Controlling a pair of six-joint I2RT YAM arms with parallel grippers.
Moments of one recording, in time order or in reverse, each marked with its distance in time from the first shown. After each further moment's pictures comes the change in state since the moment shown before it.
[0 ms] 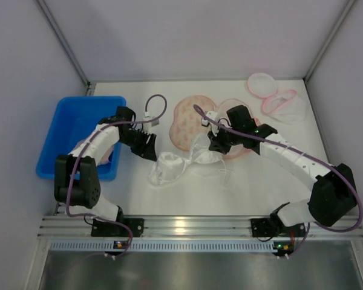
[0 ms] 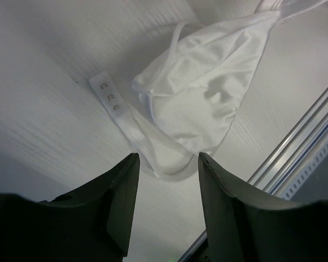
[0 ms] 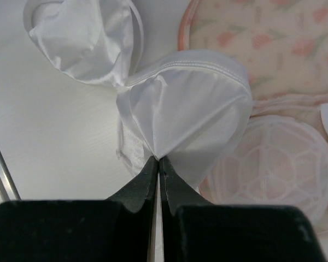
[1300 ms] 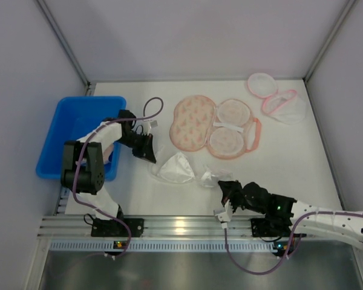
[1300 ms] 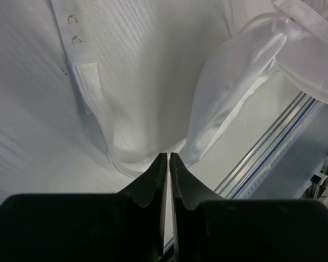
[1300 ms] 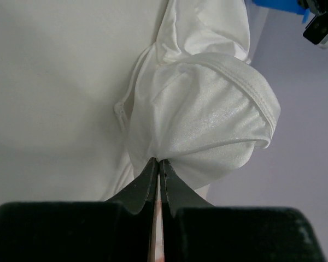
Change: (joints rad) left arm 0.027 0.185 0.021 0.015 0.093 -0.152; right arm 0.570 -0.777 -0.969 0.510 0.529 -1.038
